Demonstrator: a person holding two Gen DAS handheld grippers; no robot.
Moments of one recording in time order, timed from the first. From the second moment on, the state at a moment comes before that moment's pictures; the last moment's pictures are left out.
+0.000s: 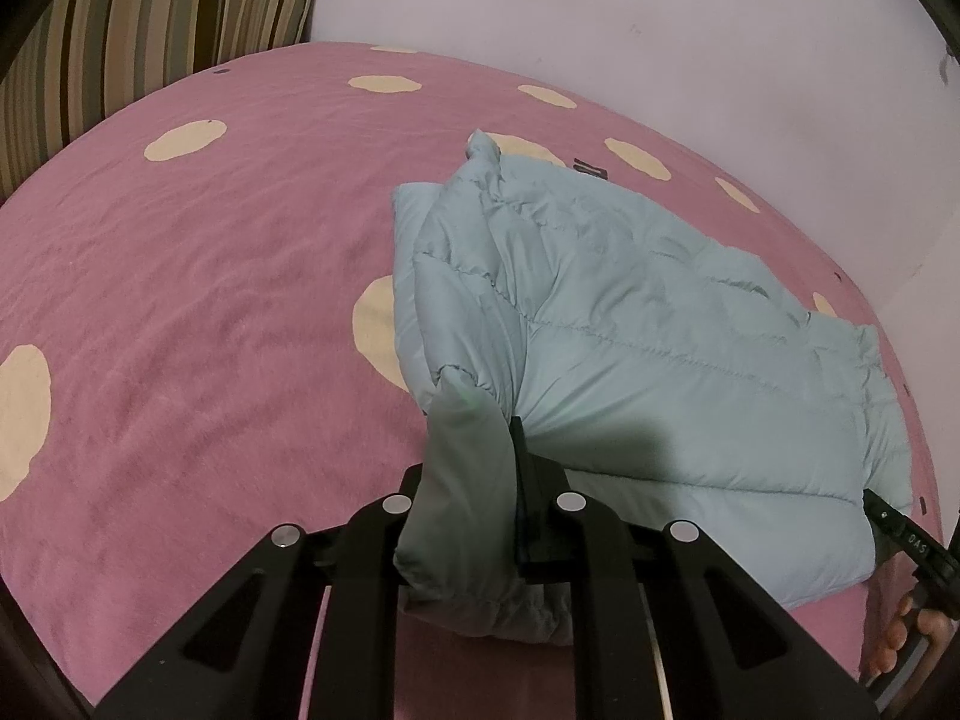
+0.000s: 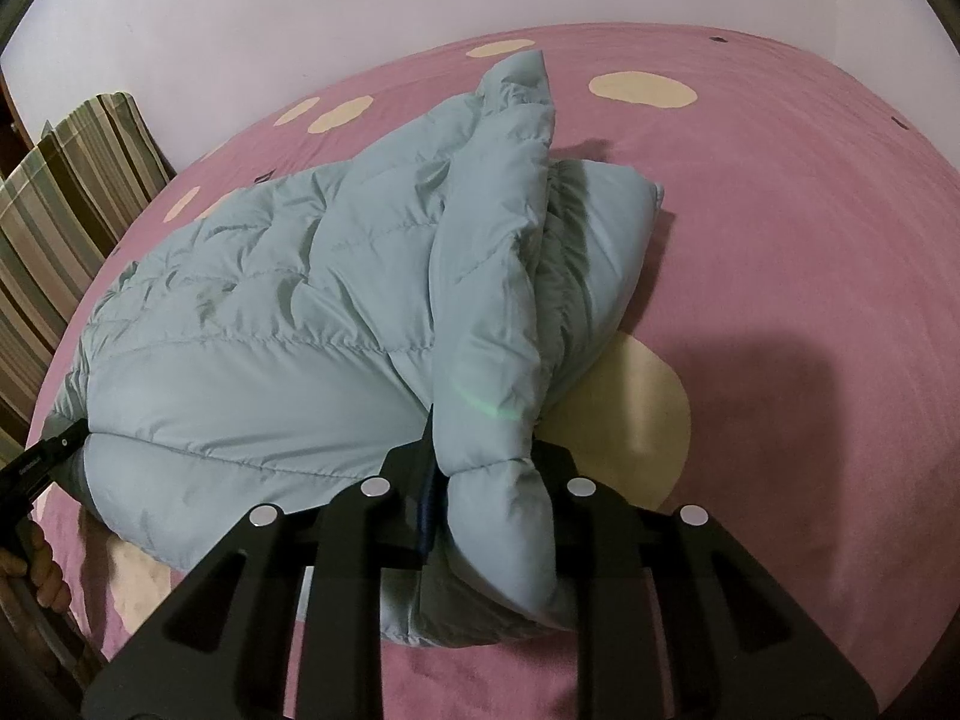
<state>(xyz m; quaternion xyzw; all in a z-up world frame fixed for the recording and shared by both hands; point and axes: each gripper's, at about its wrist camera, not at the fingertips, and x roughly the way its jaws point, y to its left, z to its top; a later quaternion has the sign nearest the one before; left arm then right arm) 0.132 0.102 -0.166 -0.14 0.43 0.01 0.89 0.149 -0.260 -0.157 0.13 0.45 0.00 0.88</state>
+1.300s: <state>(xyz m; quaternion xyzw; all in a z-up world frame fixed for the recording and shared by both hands) 0.129 0.108 -0.163 -0.14 0.44 0.00 0.89 0.148 -0.260 -0.152 0.12 0.45 -0.02 0.88</state>
